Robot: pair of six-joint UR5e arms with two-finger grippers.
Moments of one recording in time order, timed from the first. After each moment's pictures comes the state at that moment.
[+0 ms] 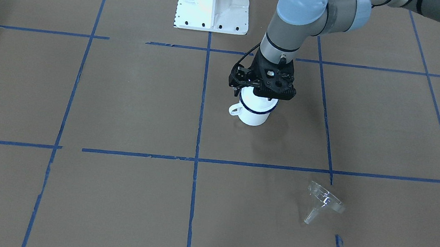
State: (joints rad) left arm -0.64 -2.21 -1.81 -1.52 -1.98 -1.19; right arm 1.57 -1.68 1.66 -1.57 2.29 0.01
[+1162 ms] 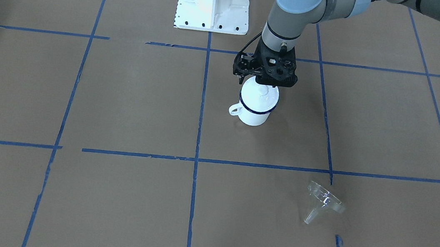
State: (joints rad) left arm -0.60 -2.18 -1.87 -1.44 -1.98 -1.20; right arm 1.57 -1.68 1.66 -1.57 2.29 0.01
